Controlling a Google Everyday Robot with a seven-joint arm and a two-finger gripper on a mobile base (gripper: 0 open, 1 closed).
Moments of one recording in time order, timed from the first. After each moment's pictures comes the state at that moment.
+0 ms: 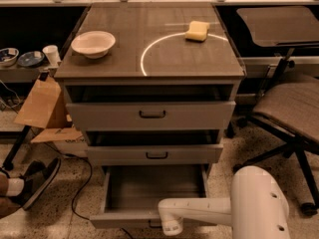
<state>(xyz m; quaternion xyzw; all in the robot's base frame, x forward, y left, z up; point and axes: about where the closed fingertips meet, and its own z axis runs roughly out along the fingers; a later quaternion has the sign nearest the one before) 0.545 -0.088 0.144 0.09 0.96 -0.06 0.27</state>
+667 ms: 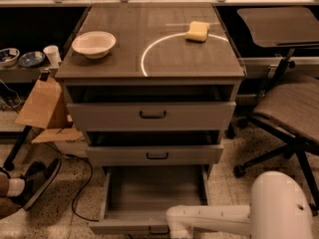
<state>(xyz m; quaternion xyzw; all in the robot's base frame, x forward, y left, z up) 0.506 -0.131 0.172 0.12 0.95 -0.08 0.27</state>
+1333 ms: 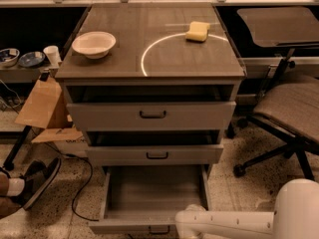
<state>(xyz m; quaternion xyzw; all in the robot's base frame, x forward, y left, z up) 0.485 -0.184 0.223 0.16 0.93 -0.11 0.31</state>
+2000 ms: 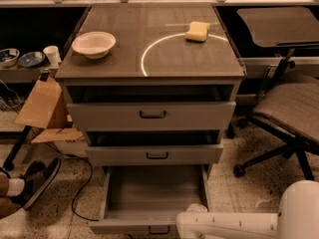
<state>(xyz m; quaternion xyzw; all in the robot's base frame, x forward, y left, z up) 0.485 -0.191 0.236 0.16 0.92 -0.11 0.33</state>
